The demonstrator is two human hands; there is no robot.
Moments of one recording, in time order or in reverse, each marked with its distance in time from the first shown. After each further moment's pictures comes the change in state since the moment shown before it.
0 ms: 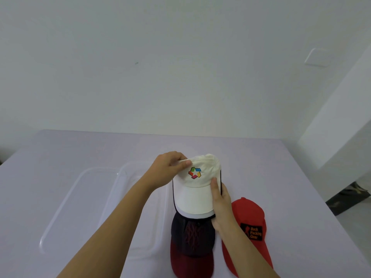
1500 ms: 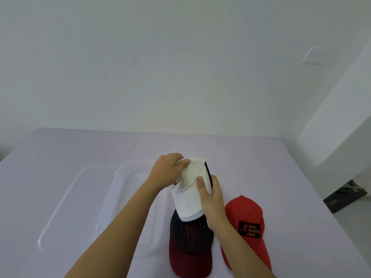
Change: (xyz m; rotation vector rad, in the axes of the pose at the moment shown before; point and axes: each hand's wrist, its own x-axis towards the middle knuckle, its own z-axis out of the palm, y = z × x) left_hand 0.002 0.005 0.017 0.124 0.065 -0.132; right_hand -0.011 0.000 0.012 -0.267 -0.079 -0.225
